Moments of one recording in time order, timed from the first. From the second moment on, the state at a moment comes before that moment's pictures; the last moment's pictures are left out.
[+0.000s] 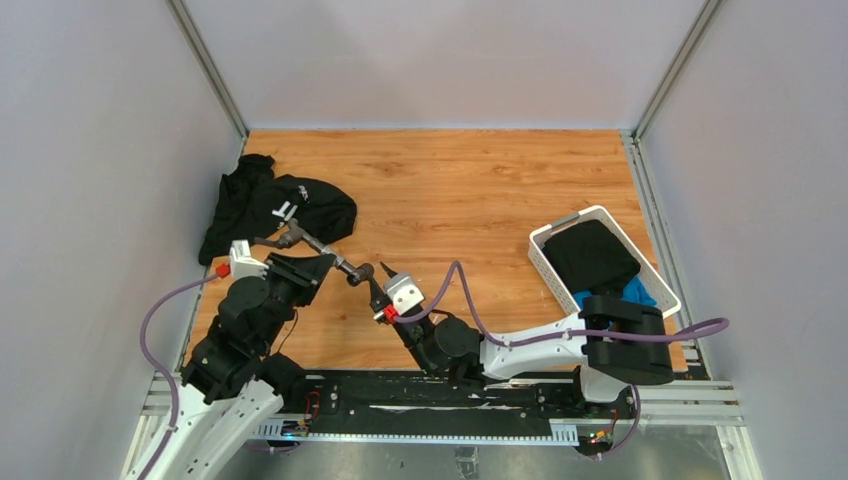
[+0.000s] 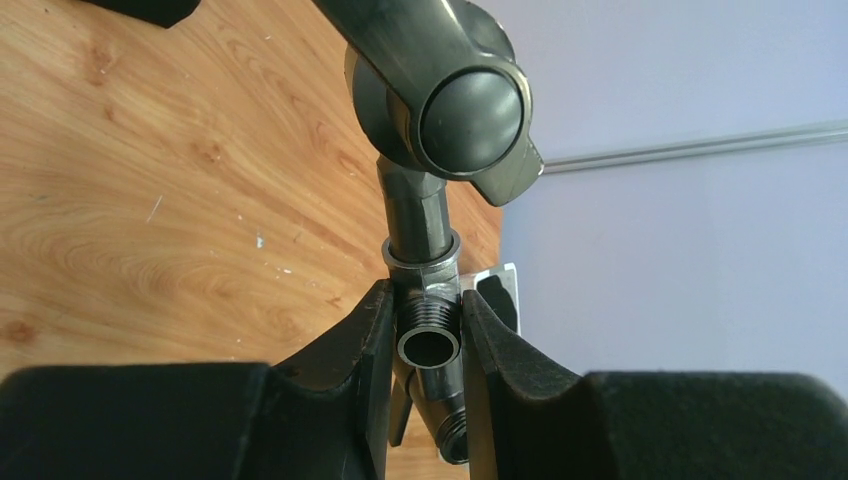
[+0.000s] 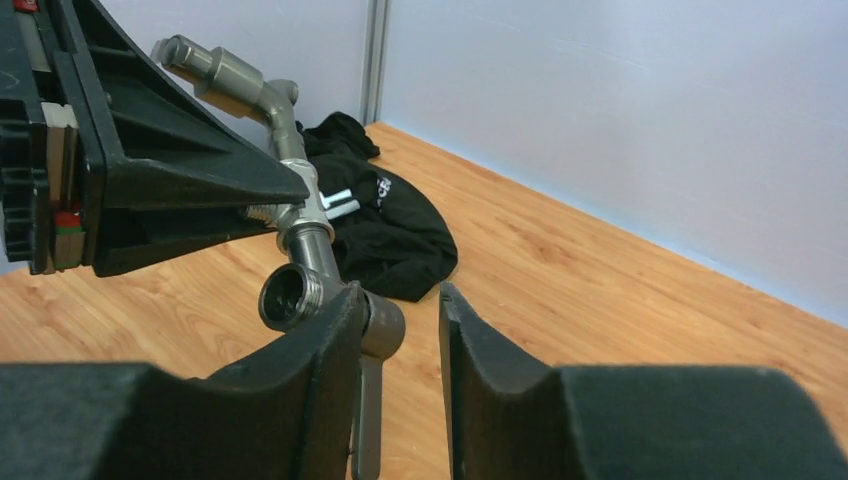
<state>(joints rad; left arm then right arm) -0.53 0.29 0.61 -0.55 -0.30 -1.24 1.50 1.63 0.83 1.16 0.83 -0.42</state>
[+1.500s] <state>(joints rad) -0.53 1.64 0.96 0.02 0.31 -0.65 1.05 0.82 0.71 -0.30 0.78 0.26</state>
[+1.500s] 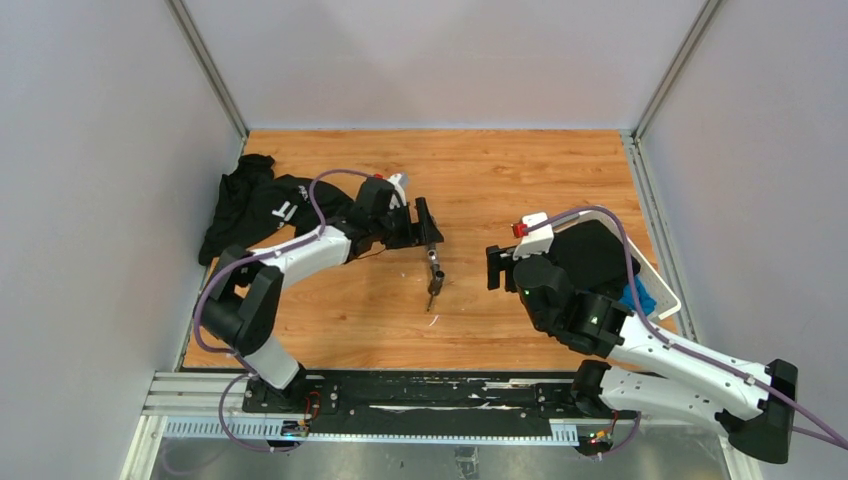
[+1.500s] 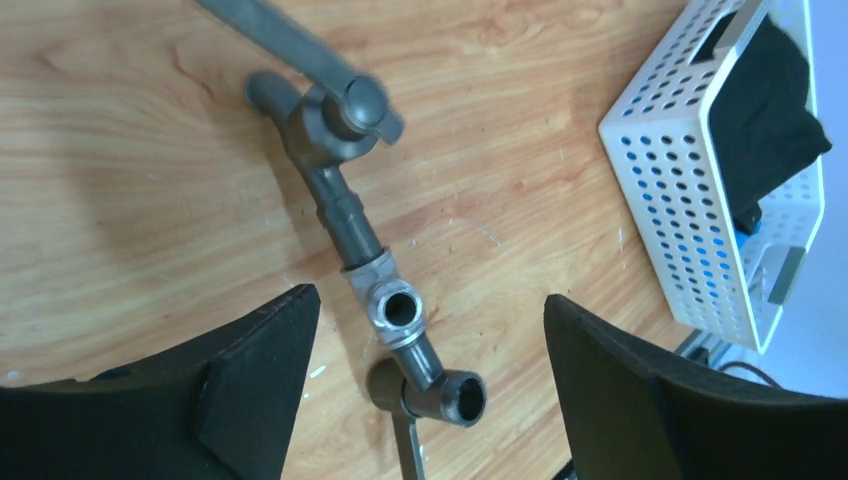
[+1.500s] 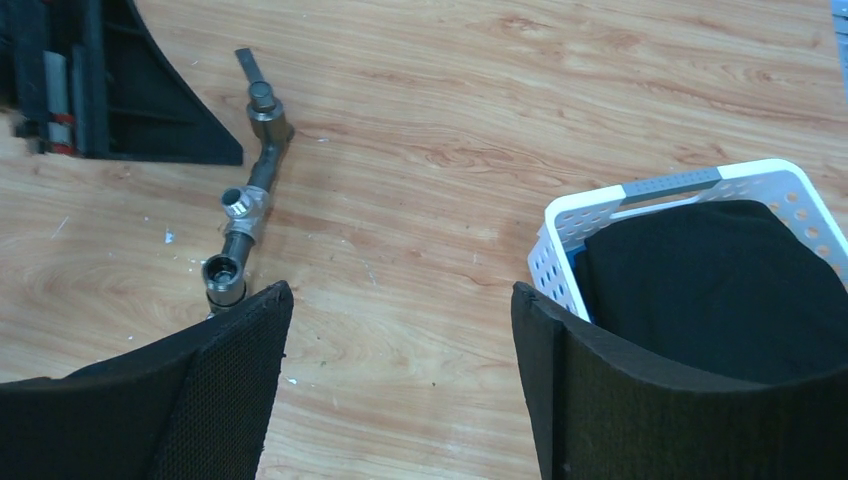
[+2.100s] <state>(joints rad) -0.53 0.97 0.94 -0.35 -0.07 -0.43 0.95 1.00 0.91 -0.51 0.78 0.37</state>
